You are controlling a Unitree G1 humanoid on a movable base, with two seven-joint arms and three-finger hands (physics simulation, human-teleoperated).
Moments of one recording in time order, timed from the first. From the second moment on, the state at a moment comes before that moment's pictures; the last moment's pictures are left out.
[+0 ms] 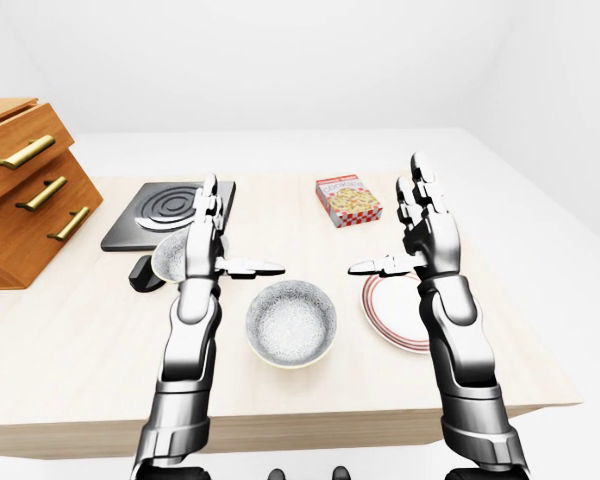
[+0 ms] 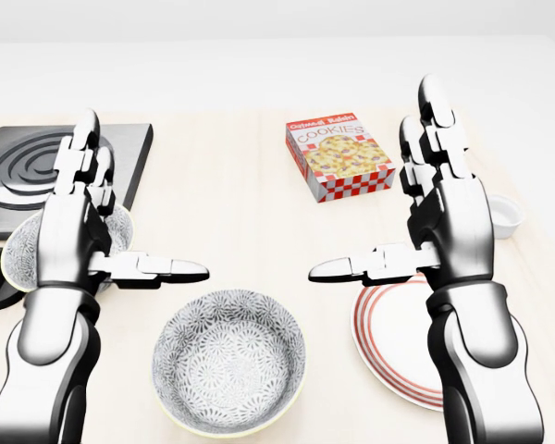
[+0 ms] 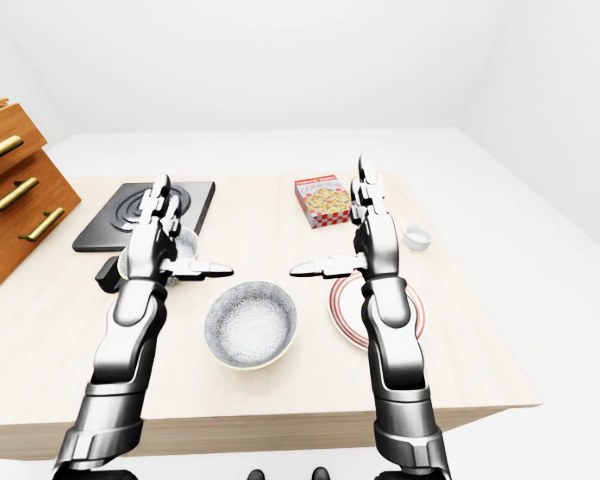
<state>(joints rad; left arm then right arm) -0.35 0.09 0.07 -0.02 0.00 0.09 0.01 -0.30 -0.07 -0.07 -0.19 0.06 0.09 0.06</state>
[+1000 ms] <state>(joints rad) -0.77 0.30 -0.04 1.16 0.98 -0.03 0.40 -0.29 -0.07 -0.07 -0.17 0.05 0.09 0.06</state>
